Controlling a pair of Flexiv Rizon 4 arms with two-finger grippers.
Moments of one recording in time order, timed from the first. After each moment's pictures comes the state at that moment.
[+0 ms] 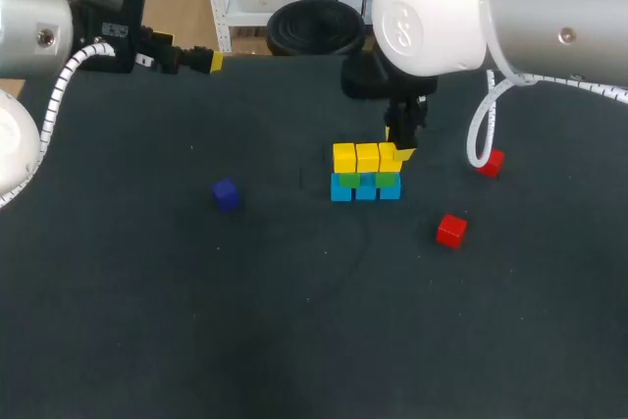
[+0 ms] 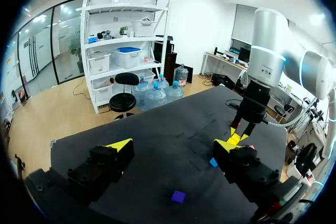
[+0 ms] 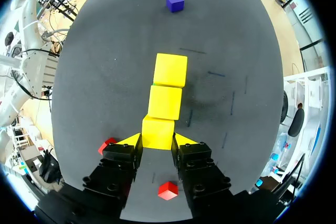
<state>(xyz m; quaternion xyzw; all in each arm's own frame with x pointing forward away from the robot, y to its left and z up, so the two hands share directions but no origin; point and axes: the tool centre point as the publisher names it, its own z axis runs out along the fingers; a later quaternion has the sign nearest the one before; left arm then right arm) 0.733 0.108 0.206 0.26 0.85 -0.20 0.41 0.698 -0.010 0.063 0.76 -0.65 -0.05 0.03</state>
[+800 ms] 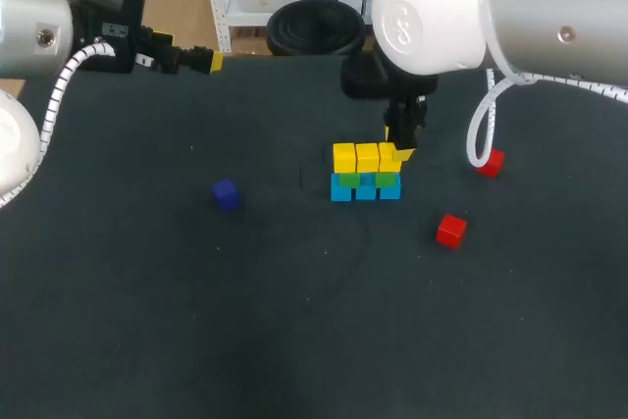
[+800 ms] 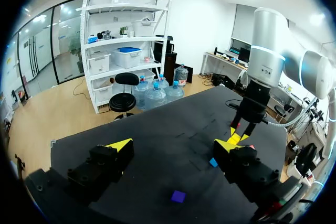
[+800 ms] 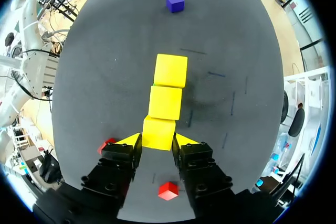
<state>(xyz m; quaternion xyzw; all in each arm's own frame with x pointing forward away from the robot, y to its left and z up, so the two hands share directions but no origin) 0.733 0.108 0.206 0.26 0.85 -0.20 0.41 0.697 -0.010 0.063 0.76 -0.65 -0.06 0.03</state>
